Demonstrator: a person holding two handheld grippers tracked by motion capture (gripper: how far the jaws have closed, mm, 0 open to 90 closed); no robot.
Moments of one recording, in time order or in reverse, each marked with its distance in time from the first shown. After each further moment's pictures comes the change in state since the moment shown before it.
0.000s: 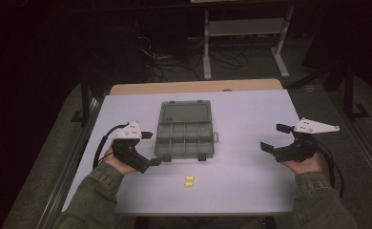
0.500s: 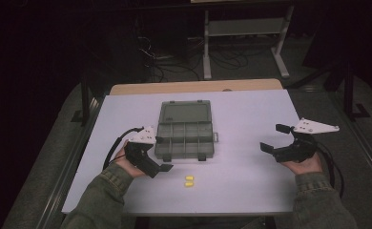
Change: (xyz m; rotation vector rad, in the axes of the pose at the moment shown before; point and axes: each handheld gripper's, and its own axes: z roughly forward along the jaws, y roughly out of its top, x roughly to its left) left arm -0.014 0.007 0.031 0.075 -0.068 0.060; right arm 0.001 0.000 0.000 0.001 0.005 -0.004
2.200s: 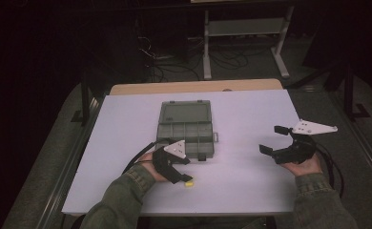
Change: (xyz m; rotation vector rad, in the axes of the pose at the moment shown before) left arm -0.014 0.007 0.073 0.198 -0.194 0.127; right arm 0.002 -0.002 0.002 0.021 0.027 -0.003
